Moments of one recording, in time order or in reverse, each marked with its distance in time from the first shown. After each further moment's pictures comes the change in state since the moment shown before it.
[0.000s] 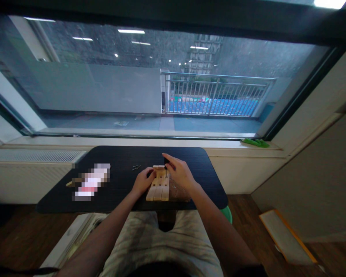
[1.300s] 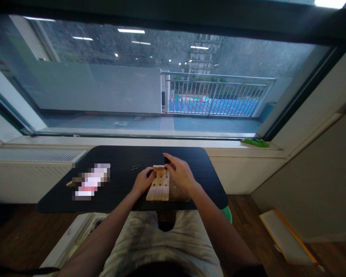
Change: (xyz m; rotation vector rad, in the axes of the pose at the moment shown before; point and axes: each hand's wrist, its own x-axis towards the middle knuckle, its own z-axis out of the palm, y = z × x) left_hand 0.000 0.001 0.000 -0.022 -0.008 -0.004; right_hand -0.001 0.001 -0.001 -0.053 0.009 -0.010
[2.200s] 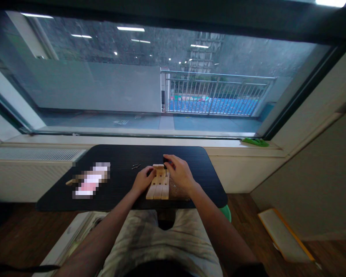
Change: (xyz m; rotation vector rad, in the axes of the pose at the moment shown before) left_hand 0.000 0.003 -0.001 0.037 0.008 -0.015; right_hand -0.002 -0.005 0.001 0.030 0.059 -0.039
